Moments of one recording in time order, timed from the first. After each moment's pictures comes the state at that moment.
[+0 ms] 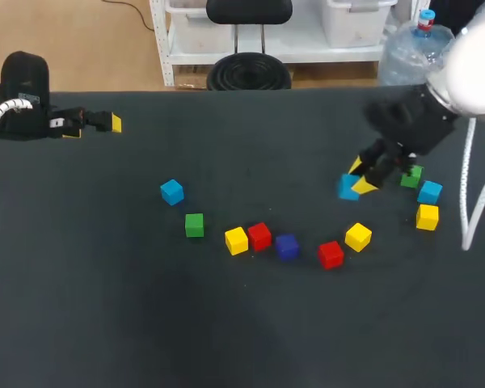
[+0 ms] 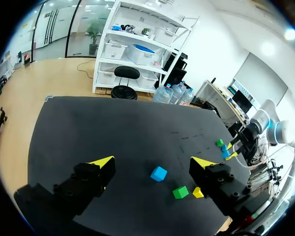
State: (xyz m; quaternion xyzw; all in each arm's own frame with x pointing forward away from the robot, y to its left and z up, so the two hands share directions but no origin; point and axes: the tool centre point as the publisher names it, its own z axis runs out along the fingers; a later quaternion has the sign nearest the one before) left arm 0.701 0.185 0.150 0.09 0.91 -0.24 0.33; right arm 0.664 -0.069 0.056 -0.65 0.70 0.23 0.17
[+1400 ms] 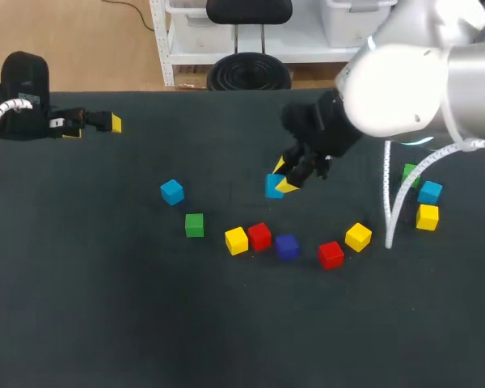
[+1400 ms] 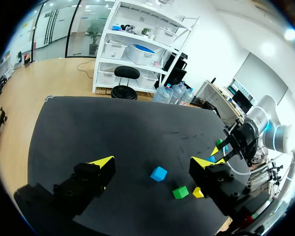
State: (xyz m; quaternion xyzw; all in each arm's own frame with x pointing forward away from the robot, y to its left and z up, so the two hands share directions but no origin) left arm 0.701 0.185 0.150 0.09 0.91 -0.24 0.33; right arm 0.682 0.051 0.041 -0.69 0.66 0.22 0.20
